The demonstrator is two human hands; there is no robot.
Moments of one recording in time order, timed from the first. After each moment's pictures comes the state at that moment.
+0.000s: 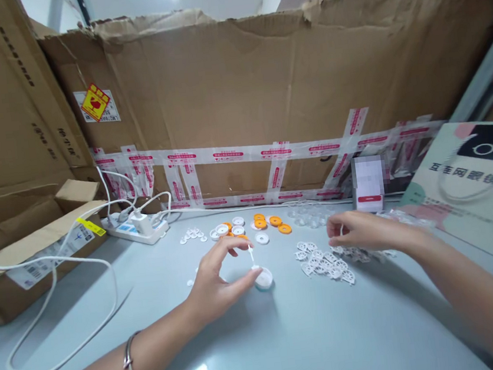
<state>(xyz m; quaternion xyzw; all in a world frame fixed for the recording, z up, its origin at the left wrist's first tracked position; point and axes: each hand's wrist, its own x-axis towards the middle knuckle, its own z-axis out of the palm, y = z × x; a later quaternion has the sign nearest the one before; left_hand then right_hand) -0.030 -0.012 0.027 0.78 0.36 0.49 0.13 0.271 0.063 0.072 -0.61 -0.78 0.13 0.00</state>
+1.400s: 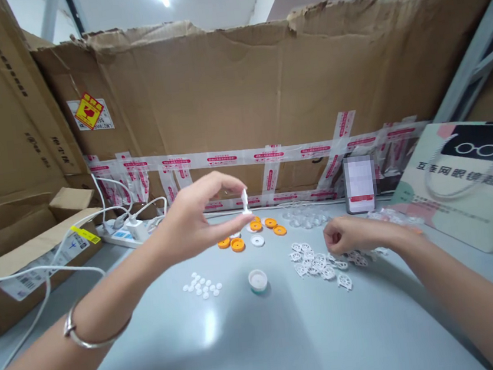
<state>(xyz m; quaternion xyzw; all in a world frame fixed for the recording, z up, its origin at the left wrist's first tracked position) -0.036 0.003 0.139 0.86 0.29 0.42 0.01 0.279 0.066 0.067 -0.58 -0.79 0.21 -0.05</state>
